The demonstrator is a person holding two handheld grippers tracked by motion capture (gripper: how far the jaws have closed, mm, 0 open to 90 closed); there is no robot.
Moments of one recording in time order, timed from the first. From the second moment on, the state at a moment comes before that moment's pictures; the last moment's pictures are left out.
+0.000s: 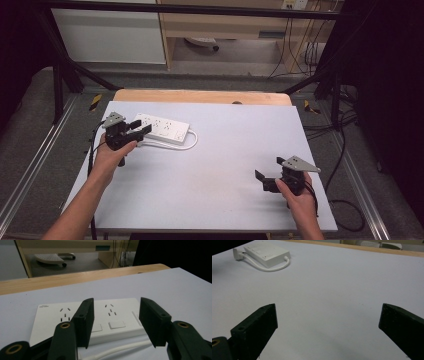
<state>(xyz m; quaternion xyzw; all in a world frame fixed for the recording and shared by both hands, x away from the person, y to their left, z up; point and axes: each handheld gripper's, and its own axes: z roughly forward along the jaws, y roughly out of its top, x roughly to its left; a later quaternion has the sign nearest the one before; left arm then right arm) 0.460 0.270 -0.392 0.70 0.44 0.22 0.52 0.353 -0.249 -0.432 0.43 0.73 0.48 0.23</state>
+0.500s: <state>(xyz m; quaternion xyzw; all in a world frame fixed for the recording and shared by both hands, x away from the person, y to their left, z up) 0.437 0.265 -0.389 0.70 0.42 0.21 0.54 0.353 -0.249 -0.432 0.43 0.73 0.48 0.23</state>
